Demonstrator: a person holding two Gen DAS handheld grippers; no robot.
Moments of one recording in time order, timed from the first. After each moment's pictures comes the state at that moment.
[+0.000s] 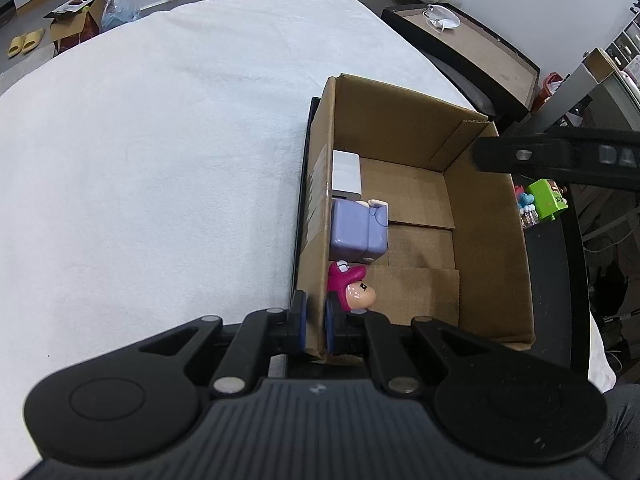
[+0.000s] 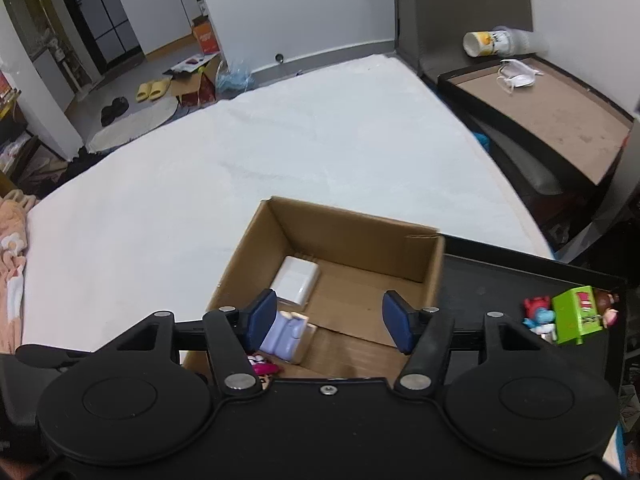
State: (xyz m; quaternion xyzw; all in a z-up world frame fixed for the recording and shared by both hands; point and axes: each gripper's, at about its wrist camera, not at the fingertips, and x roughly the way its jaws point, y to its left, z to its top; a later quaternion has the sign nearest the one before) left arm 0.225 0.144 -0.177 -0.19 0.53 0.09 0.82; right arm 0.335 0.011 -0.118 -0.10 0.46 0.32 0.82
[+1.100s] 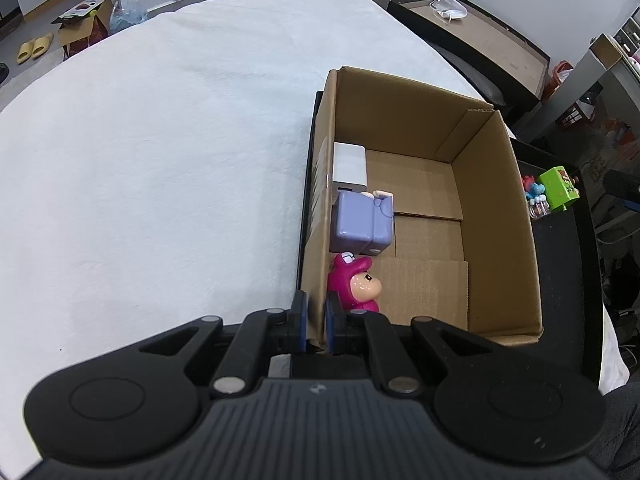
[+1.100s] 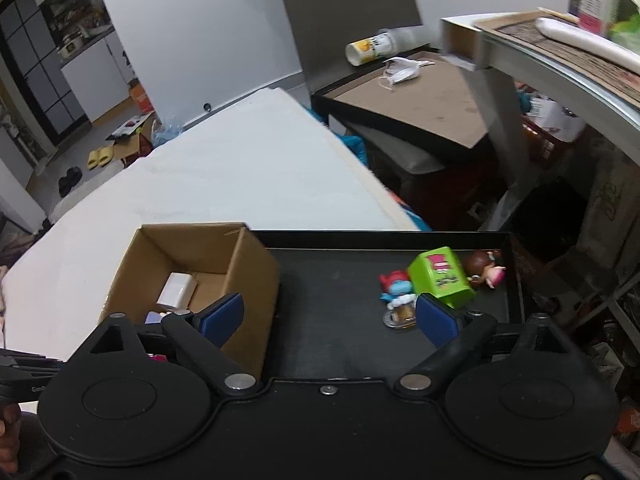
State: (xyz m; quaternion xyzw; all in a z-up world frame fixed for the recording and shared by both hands) left arm 0.227 0.135 -0.174 -0.17 0.54 0.11 0.81; right arm 0.363 -0.132 -0.127 -0.02 0.44 0.24 0.86
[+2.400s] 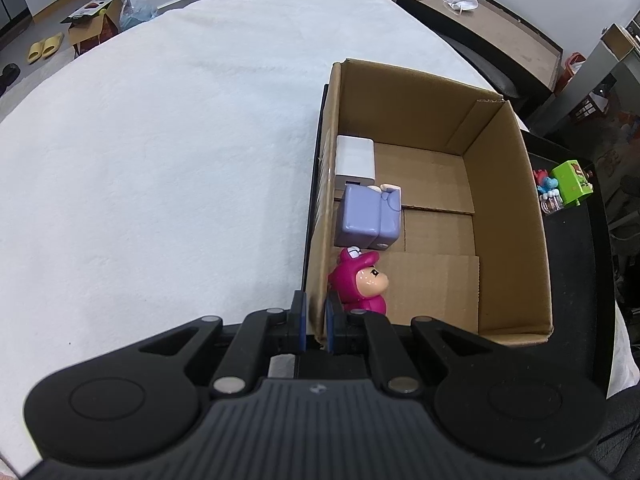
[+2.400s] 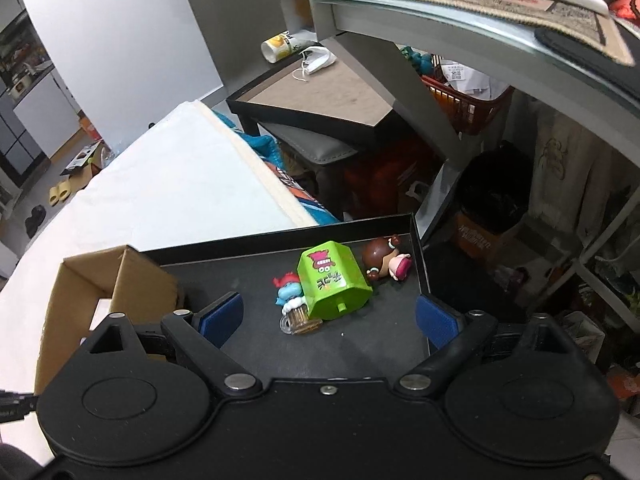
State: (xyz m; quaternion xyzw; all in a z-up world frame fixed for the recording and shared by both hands) left arm 0.231 0.127 -0.175 -0.16 0.56 0.13 0.80; right arm 0.412 -0.198 -0.159 0.02 0.46 0.18 0.87
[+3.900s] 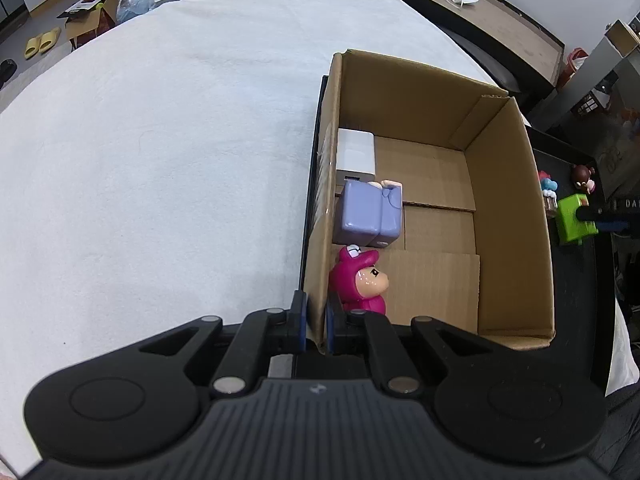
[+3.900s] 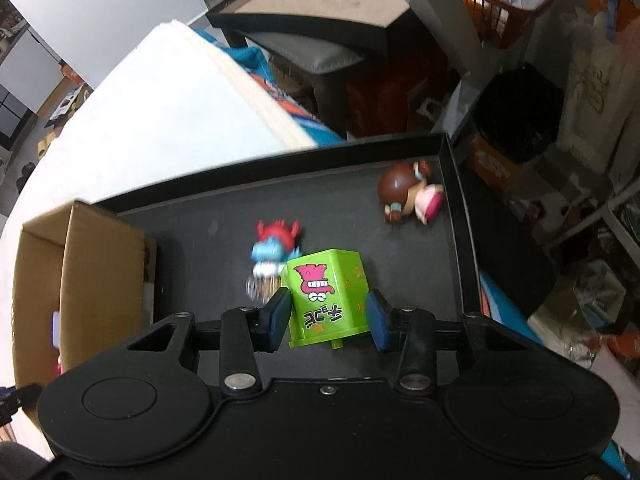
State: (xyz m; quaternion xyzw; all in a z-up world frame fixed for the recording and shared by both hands) left arm 0.235 0.128 -0.179 -0.16 0.57 0.13 0.80; right arm 0.433 -0.176 -0.211 0.01 0.58 0.17 0.80
